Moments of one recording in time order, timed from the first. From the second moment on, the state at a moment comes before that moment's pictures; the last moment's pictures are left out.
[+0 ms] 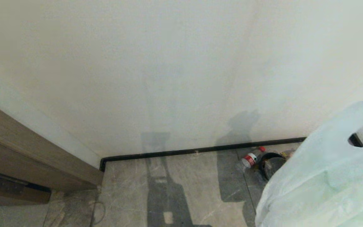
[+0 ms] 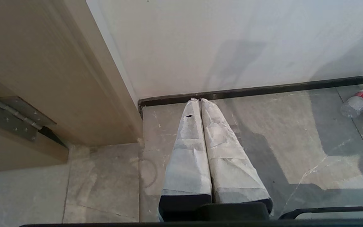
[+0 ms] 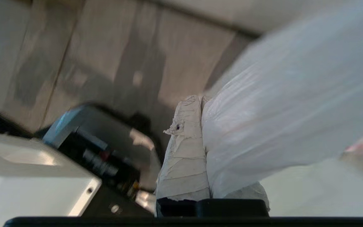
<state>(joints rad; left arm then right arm) 0.00 0.00 0.00 0.00 0.00 -0.01 0.29 1.03 -1.14 0.62 0.20 -0.14</state>
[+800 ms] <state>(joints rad) 0.00 0.00 0.00 0.00 0.00 -0.01 0.56 1.55 -1.37 0.61 0.09 0.00</state>
